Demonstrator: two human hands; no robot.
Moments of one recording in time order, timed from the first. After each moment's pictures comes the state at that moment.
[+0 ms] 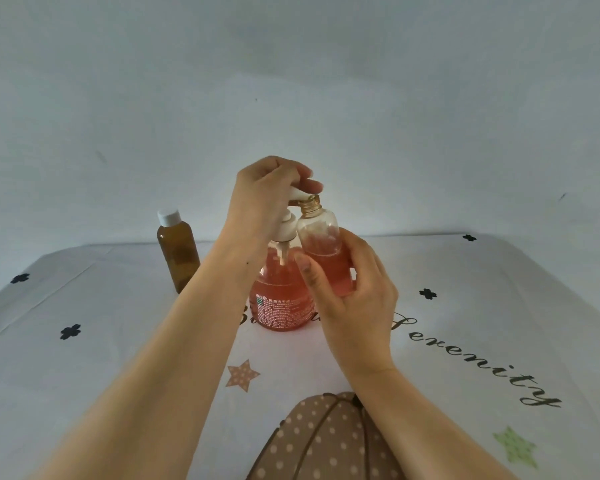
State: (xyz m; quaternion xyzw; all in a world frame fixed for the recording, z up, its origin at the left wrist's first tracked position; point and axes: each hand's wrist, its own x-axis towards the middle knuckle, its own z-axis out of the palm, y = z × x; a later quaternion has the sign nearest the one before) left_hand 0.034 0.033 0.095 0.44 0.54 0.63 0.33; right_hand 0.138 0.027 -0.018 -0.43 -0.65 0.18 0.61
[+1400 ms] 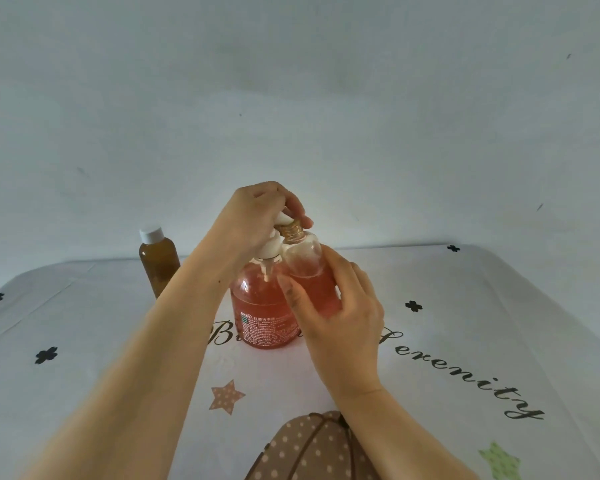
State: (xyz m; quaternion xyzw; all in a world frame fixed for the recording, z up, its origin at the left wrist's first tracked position) left_hand 0.029 0.034 0.098 0.53 0.59 0.52 0.32; right_hand 0.139 0.027 -0.021 -0.44 -0.64 0.15 0.60
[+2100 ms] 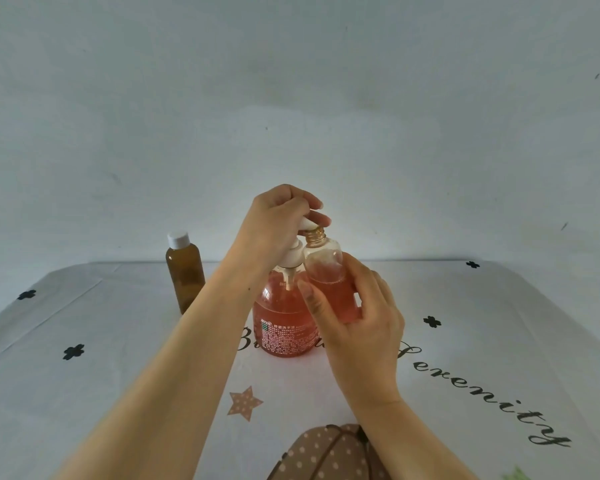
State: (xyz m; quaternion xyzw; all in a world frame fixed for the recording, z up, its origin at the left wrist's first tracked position) left_hand 0.030 0.032 0.099 0.48 0.57 0.57 0.34; right_hand 0.137 0.029 -0.019 -0.43 -0.64 0.15 0.62
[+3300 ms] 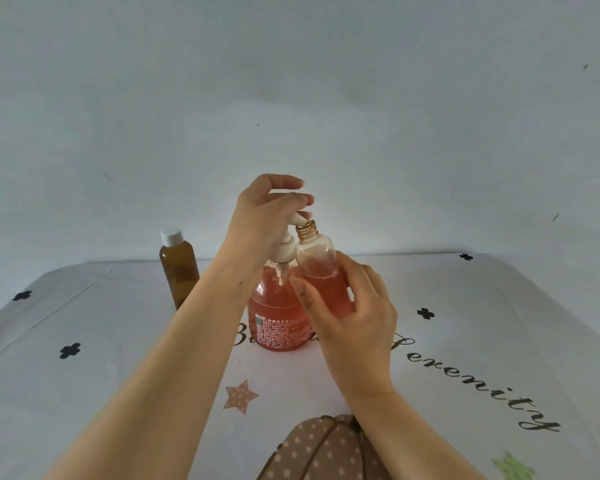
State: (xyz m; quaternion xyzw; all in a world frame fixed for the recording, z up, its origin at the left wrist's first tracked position) left_hand 0.030 0.035 0.095 0.46 0.55 0.61 0.33; right_hand 0.139 0.029 -0.018 -0.43 -0.64 0.15 0.61
